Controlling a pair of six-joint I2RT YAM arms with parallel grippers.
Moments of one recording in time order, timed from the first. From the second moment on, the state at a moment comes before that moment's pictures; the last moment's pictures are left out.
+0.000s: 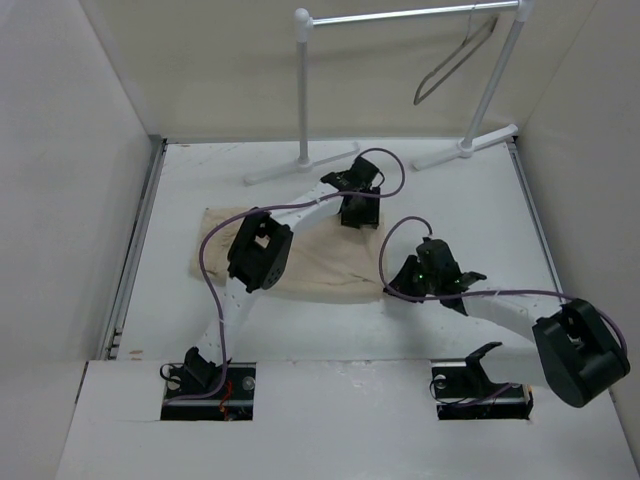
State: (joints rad) left arm -0.71 2.36 2.00 -0.66 0.05 -0.56; right arm 0.49 1.26 0.45 -0.04 -0.15 0.93
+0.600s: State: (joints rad) left arm -0.56 1.71 1.46 -0.35 0.06 -0.67; right arm 0.60 1.29 0.77 -0.16 -0.15 0.91
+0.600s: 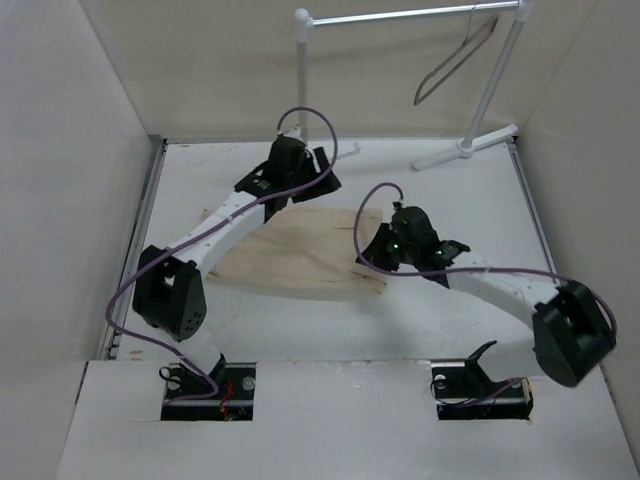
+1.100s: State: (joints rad) left arm -0.15 1.53 0.78 -0.21 0.04 -0.80; right arm 0.71 1.56 0.65 0.05 -0.15 1.01
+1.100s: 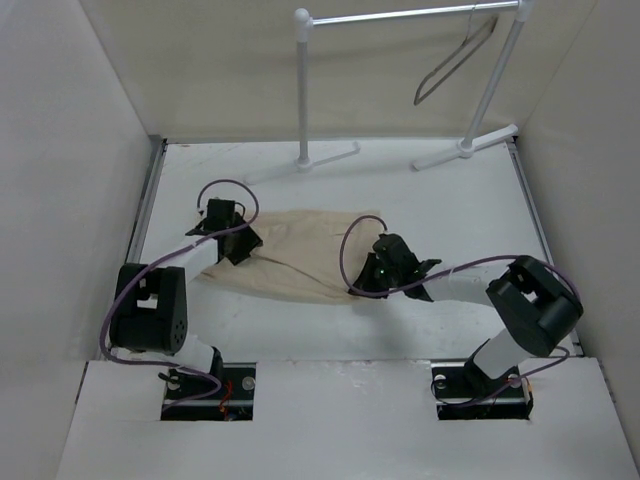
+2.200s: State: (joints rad) left arm -0.13 1.24 0.79 -0.41 -0.16 -0.83; right arm 0.45 1.20 0.98 -0.26 -0.19 0.86
